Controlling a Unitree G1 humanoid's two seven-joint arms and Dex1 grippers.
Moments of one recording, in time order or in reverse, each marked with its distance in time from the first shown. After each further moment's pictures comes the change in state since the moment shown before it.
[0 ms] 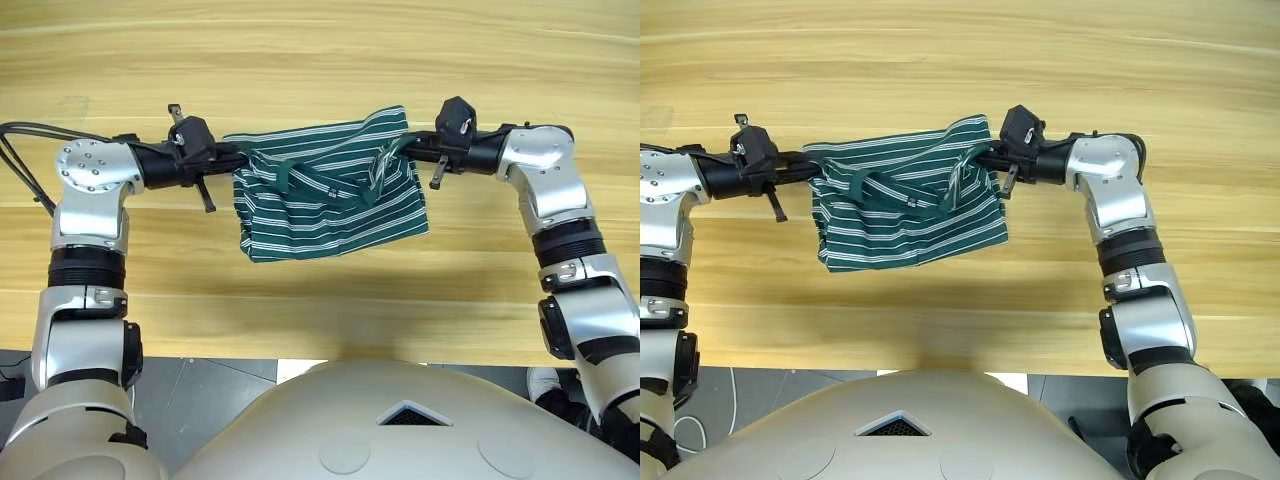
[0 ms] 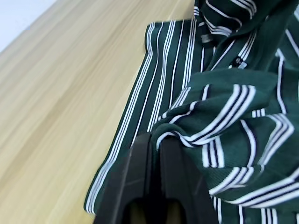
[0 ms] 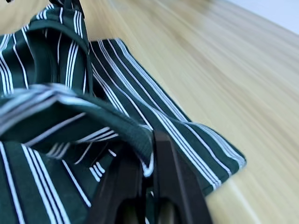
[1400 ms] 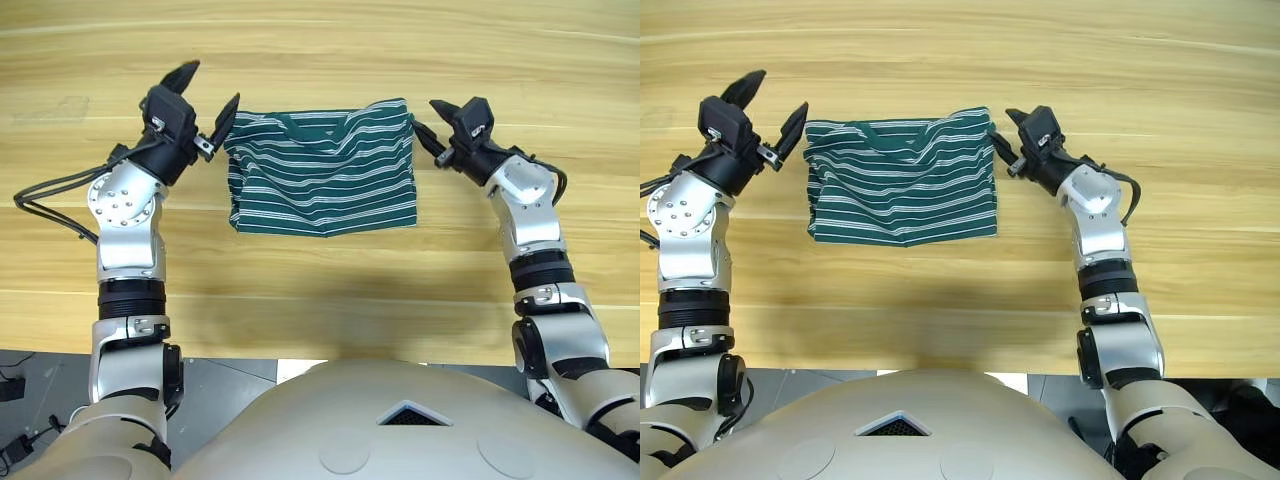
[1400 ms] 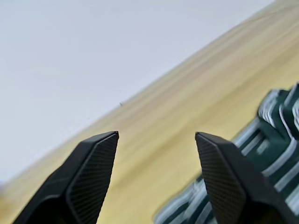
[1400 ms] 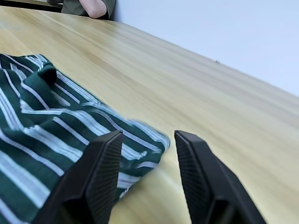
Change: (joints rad) left arm 0.161 -0.207 0.190 -0.300 0.064 -0.067 0.638; right arm 0.083 0.111 -0.151 0.011 -0.116 -0.164 -0.412
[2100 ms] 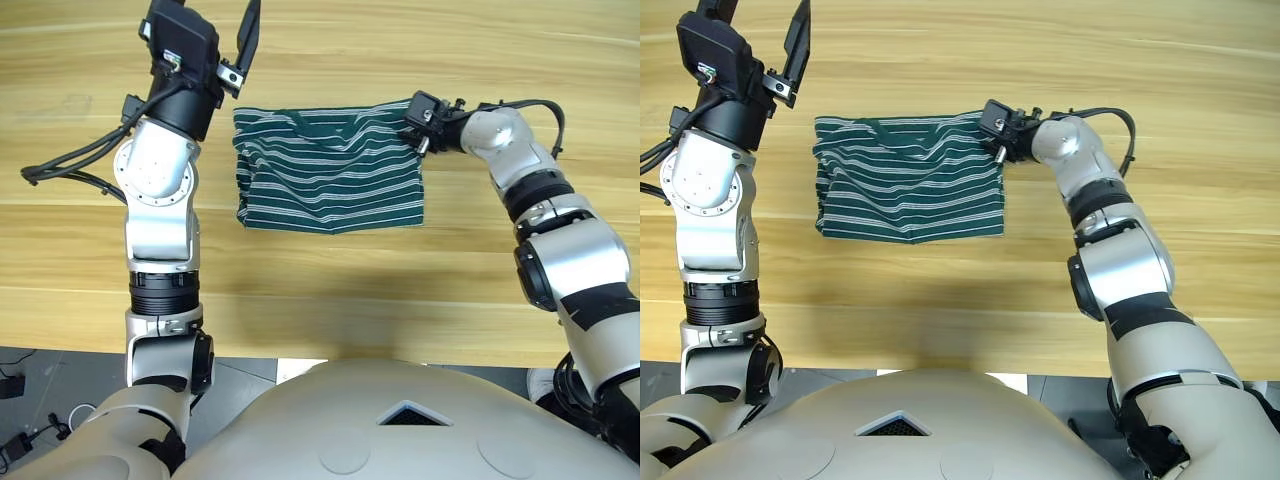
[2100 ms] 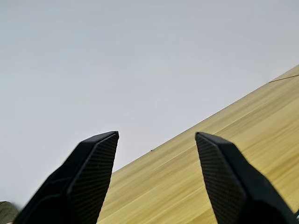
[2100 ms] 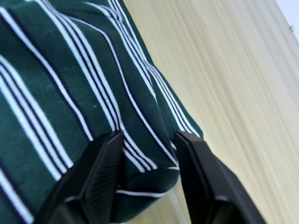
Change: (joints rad) left arm -0.050 -0.148 -0.076 -0.347 0.086 0.205 0.232; right arm -0.396 -0.009 0.235 0.652 -0.329 -0.070 -0.001
